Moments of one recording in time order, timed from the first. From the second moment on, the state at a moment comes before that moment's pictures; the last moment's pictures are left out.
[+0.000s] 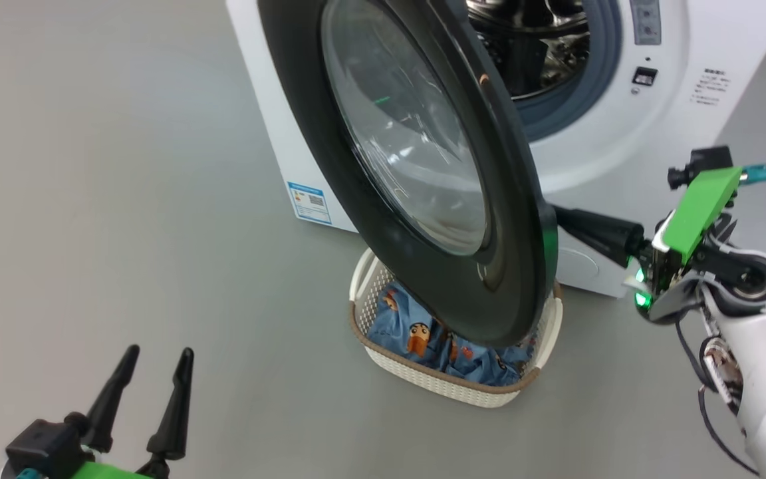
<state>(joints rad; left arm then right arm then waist) -0.08 0.29 -0.19 0.22 -0.51 -0.13 -0.26 -0.67 -0.20 0.10 0.60 1.51 0.13 0.86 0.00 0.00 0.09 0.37</state>
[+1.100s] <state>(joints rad) -0.03 0.30 -0.13 0.27 -0.50 -0.13 -0.26 -0.53 -0.09 0.14 0.55 1.59 0.13 0.90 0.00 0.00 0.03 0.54</state>
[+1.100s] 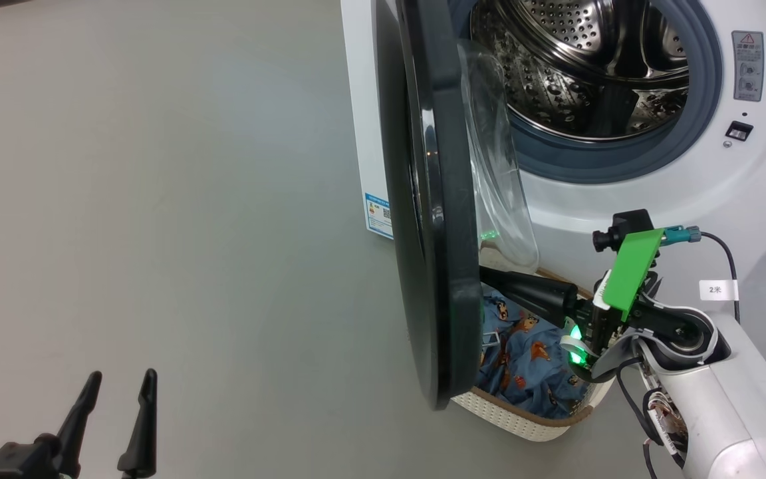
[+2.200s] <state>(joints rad) -0.03 0.30 -0.18 0.27 -0.48 -0.13 -0.26 -0.39 -0.13 0.06 0.13 1.45 0.13 0.61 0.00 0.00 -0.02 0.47</state>
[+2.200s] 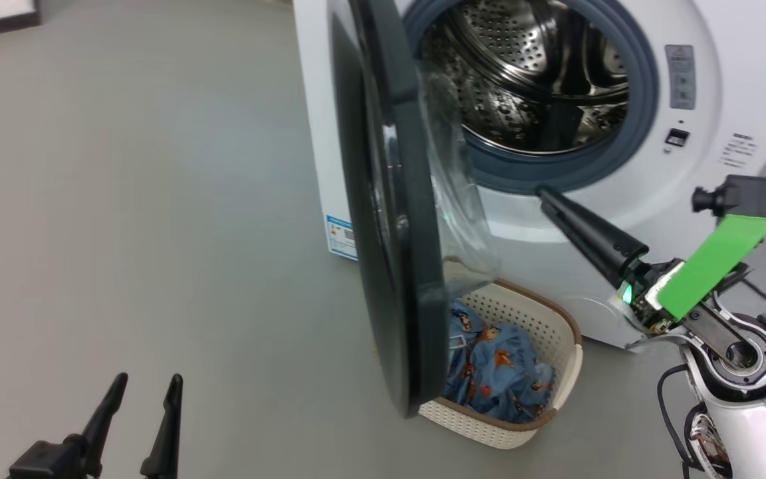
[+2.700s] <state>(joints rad) -0.03 0.28 -0.14 0.20 -0.45 -0.13 -0.26 -0.27 -0.32 0.26 -0.08 1.09 0.13 0.03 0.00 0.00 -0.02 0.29</state>
